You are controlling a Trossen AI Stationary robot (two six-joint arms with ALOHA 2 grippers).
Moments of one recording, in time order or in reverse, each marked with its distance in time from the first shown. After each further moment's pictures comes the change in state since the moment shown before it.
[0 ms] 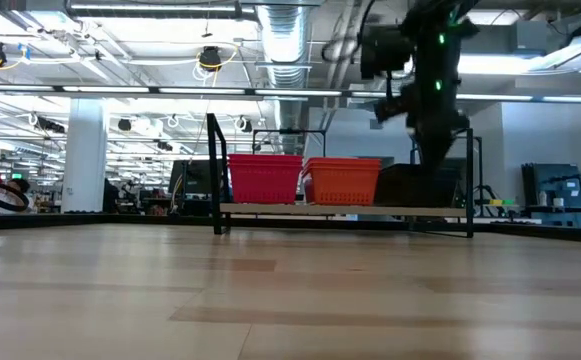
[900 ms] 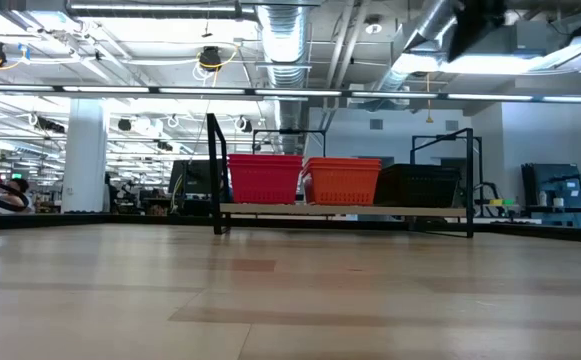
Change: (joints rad) left arm 0.018 -0.001 -0.016 -0.128 -0.026 -0.153; right arm 0.008 -0.495 0.216 -0.206 0.193 0.261
